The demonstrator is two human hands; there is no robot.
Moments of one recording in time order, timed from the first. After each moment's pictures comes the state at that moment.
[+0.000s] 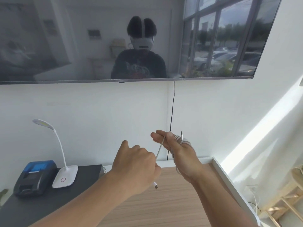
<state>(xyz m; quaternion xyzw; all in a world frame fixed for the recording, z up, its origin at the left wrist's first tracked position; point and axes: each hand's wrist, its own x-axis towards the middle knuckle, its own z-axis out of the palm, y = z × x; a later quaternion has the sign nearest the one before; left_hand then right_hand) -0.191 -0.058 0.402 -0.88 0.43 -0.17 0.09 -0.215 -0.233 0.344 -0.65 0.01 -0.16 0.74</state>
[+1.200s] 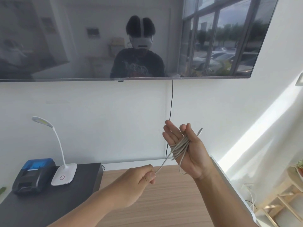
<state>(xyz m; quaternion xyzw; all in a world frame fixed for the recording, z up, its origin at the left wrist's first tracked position) -0.182 -0.029 0.335 -0.85 0.42 0.15 -0.29 -0.234 -0.236 0.376 -0.29 0.00 -0.15 0.94</state>
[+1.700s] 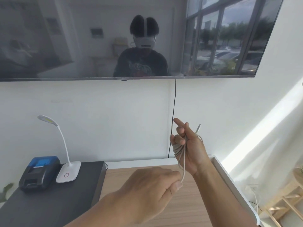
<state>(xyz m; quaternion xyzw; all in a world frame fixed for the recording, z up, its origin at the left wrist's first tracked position) -0.230 -0.045 0.370 -0.79 0.59 -0.05 -0.17 -0.225 -0.234 0.375 -0.33 0.03 -0.20 0.92</state>
